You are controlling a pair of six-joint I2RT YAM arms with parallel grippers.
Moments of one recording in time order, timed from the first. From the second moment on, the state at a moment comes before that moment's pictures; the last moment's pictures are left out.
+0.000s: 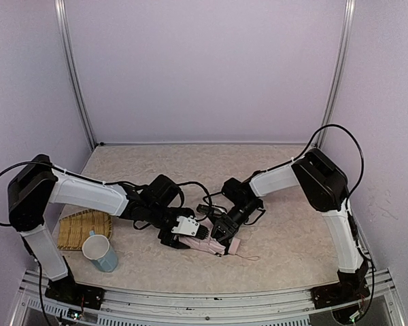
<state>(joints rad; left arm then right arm) -0.88 1.74 0.94 -0.16 0.31 1.09 0.73 2.32 1.48 -0.70 -1.19 -0.26</state>
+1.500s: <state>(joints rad) -0.81 2.00 1.32 -0.52 0.46 0.98 0.97 1.51 0.82 -0.04 -0.12 -0.41</state>
